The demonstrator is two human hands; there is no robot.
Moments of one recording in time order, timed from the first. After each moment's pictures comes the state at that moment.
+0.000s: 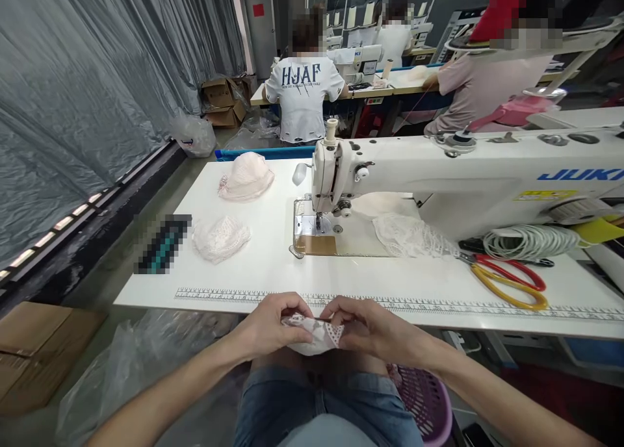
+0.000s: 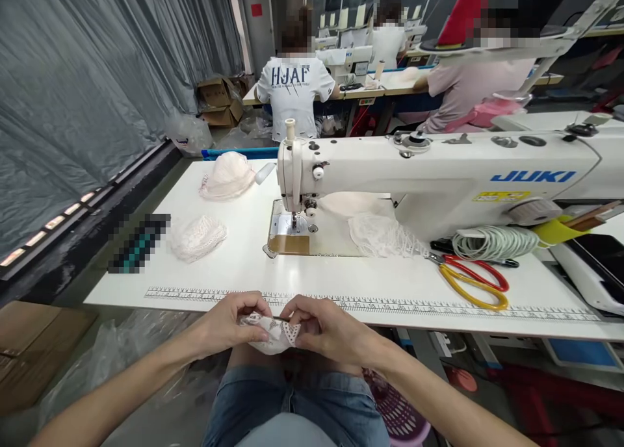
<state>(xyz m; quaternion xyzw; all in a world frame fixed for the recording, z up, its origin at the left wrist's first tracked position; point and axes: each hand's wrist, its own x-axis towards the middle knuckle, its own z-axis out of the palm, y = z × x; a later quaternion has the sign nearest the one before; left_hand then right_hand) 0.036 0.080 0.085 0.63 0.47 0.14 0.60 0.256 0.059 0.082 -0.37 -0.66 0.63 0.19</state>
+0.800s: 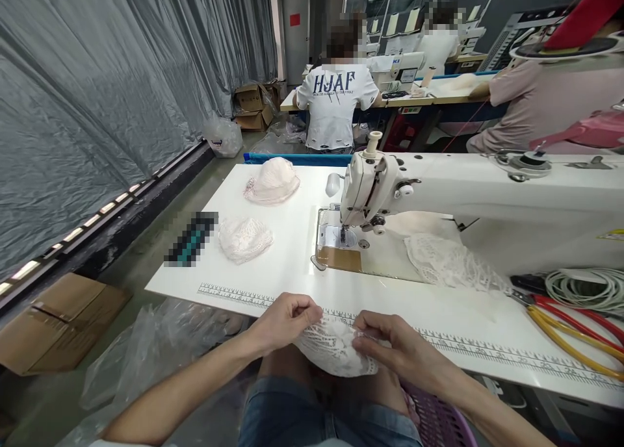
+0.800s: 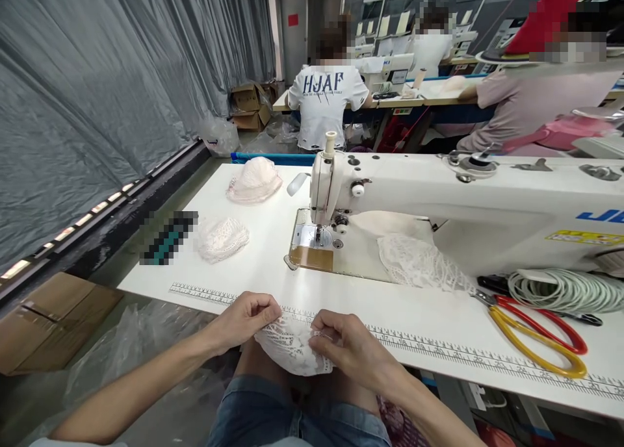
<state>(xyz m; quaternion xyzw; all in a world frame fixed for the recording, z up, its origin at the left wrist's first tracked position) 0.027 0.089 0.075 0.59 0.47 0.22 0.62 0.251 0.072 0.071 -0.45 -0.65 0.58 0.18</state>
